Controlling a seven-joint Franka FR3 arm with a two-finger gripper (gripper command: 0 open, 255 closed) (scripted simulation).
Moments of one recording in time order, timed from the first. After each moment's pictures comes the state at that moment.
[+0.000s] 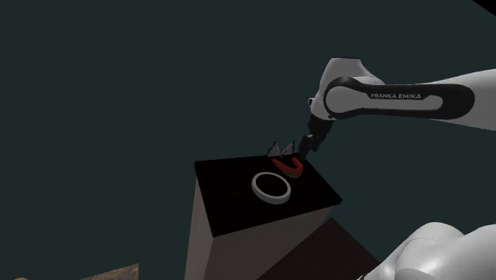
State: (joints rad) arm -0.02 -0.40 -0.08 -2.36 -0.10 1.91 -0.20
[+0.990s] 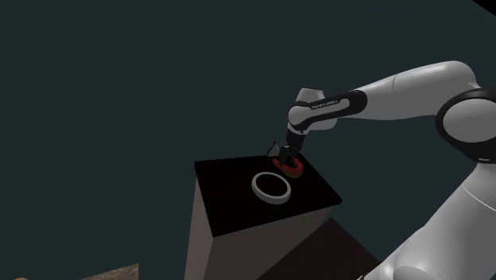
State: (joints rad) arm -0.05 0.10 -0.18 -2.19 0.04 2.18 -0.39
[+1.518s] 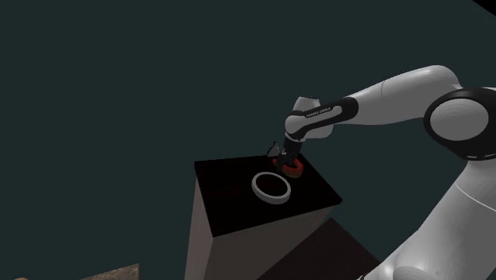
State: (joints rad) arm -0.05 0.15 -0.17 -2.22 0.06 2.26 -0.40
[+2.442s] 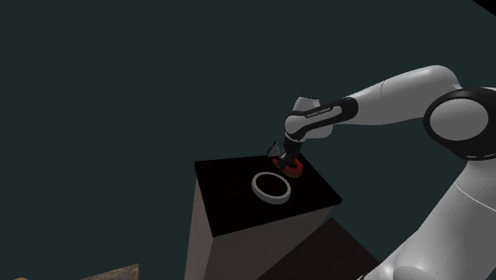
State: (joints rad) arm -0.05 0.15 -0.17 -2.22 0.06 2.26 -0.40
